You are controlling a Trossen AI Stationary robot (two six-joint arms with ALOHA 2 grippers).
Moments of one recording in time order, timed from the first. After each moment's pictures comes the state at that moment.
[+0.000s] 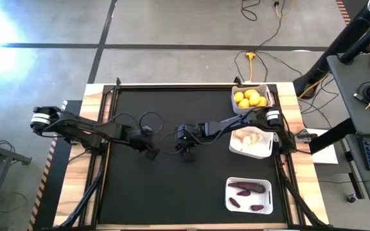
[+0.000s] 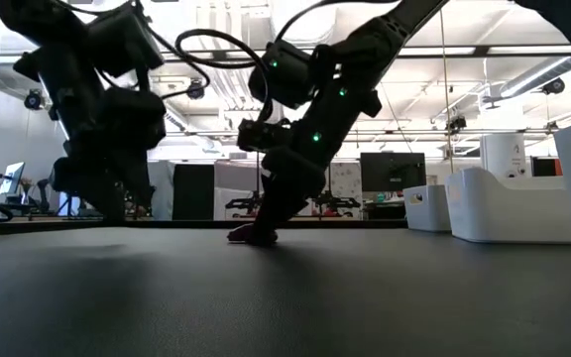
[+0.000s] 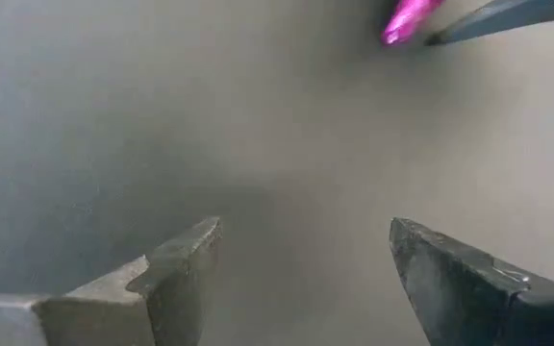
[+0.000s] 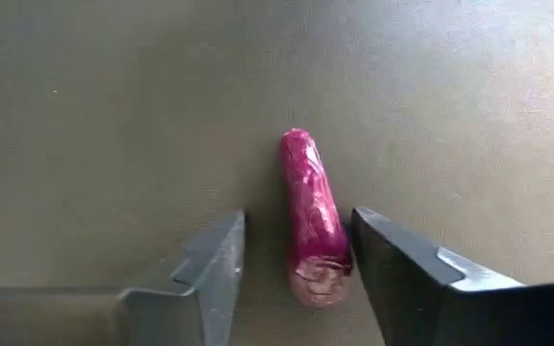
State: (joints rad) left arm -0.03 1.25 0.54 -0.33 -0.01 -0.96; right arm -0.05 2.13 1.37 -0.22 -0.01 -0.08
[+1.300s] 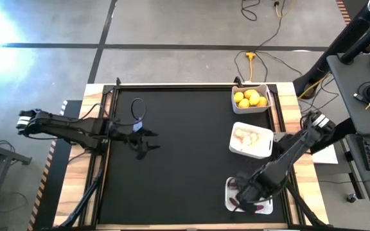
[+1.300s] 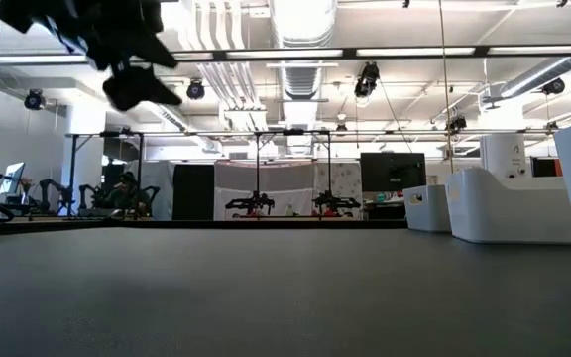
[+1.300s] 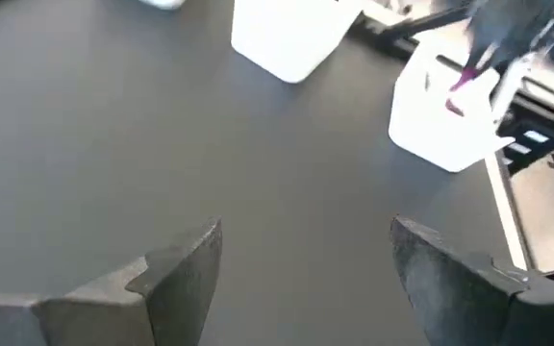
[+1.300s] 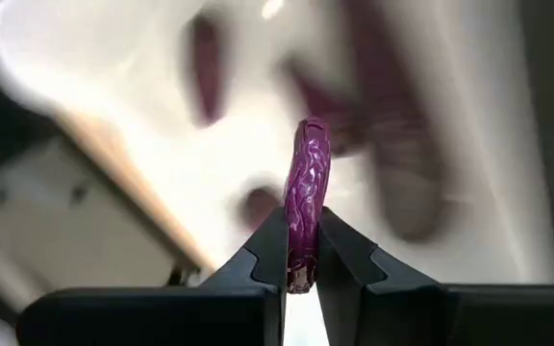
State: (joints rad) left arm -0.07 0.92 0.61 -0.23 -0.08 -0.46; right arm 0.73 1.62 1.22 -1.05 -0.20 1.33
